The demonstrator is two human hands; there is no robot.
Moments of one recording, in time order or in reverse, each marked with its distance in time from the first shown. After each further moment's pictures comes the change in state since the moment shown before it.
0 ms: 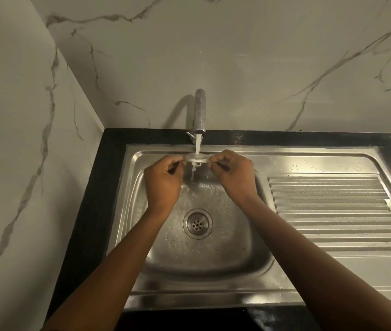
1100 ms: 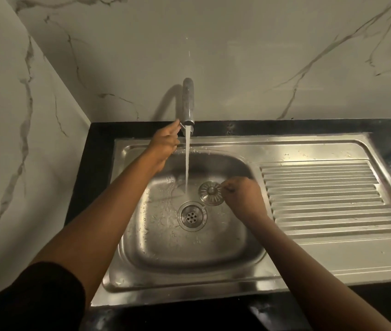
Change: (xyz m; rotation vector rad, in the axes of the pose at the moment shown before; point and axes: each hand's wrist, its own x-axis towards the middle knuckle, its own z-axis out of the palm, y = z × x) left_hand 0.090 -0.005 0.036 -0.240 -0.561 -0.607; right_hand -0.053 0.043 -0.025 -0.529 -0.126 0.080
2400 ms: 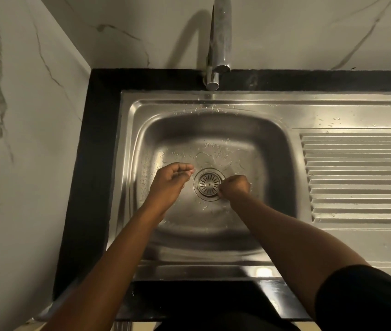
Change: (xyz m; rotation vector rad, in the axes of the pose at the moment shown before) left_hand -0.103 -0.141 -0.004 0.028 0.123 -0.182; right_hand 0.021 0.047 0.181 0.349 -0.262 0.869
